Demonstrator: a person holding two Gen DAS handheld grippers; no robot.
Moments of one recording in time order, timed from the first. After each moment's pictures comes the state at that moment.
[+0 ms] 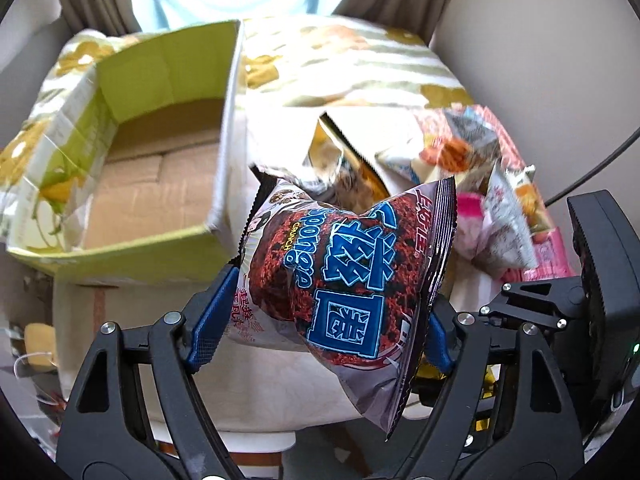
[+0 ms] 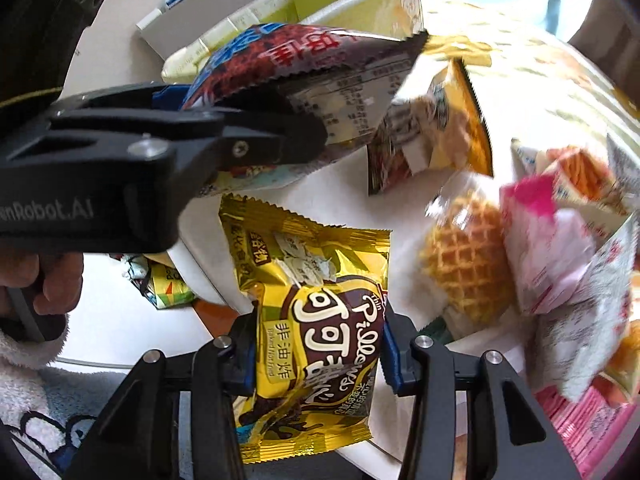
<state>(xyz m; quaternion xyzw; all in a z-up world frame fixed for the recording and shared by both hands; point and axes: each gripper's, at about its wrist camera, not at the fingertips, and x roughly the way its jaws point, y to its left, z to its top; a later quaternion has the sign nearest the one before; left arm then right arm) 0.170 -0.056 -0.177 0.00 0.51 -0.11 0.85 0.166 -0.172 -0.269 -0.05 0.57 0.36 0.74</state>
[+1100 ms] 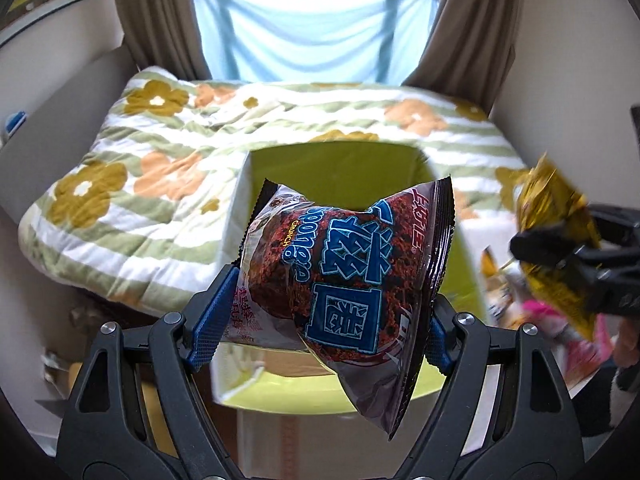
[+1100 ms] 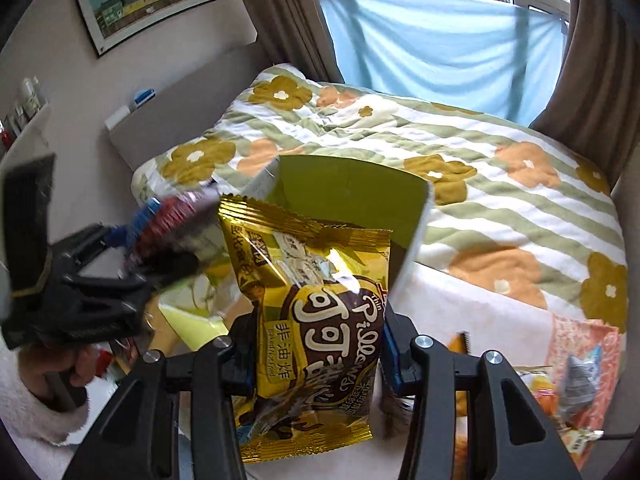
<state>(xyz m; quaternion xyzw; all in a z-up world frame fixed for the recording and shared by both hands) 0.262 0.149 -0.089 0.01 0.44 -0.03 0.90 0.276 -0.054 -0.103 -0.01 0.46 0.28 0.84</state>
